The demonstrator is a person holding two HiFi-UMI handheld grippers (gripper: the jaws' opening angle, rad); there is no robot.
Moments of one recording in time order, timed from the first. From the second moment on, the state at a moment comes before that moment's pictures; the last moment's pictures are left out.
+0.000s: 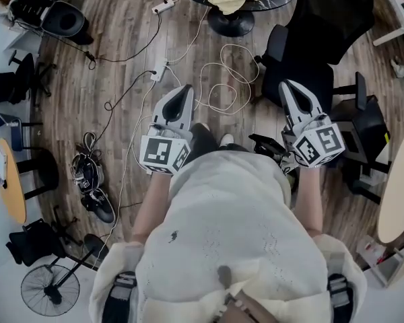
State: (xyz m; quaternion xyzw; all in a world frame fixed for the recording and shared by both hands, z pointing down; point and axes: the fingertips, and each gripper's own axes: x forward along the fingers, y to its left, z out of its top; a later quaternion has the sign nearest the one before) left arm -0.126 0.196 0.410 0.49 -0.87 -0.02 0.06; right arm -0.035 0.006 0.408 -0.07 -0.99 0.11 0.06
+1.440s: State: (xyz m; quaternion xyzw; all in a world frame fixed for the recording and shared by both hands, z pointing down) left arm -0.432 0.099 0.428 0.59 -0.80 -0.02 0.09; right arm -0.293 -0.063 0.427 0.06 -0.98 0.14 0.09
